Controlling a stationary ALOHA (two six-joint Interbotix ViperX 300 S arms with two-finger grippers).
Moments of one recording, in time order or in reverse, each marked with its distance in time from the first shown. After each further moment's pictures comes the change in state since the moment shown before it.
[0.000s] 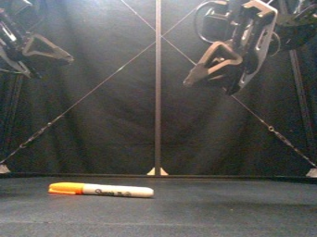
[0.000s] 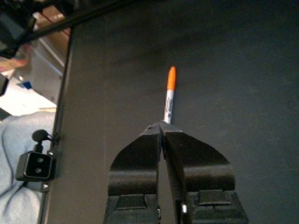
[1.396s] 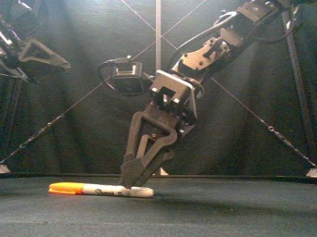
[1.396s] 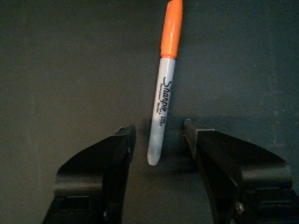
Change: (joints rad) left arm 0.006 -0.002 0.023 0.000 0.009 -0.002; right arm -0.069 0.526 -0.497 -0.123 0.449 -0.002
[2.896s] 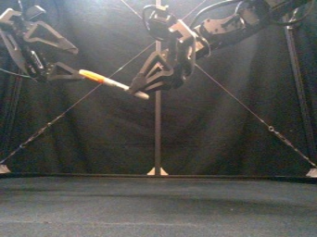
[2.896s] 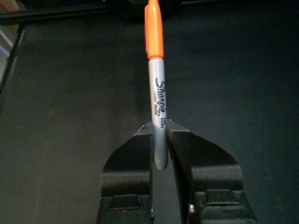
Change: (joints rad) left arm 0.008 0.140 -0.071 -0.098 -0.069 -0.003; right arm -0.127 -0.345 0.140 -0.201 -0.212 -0.003
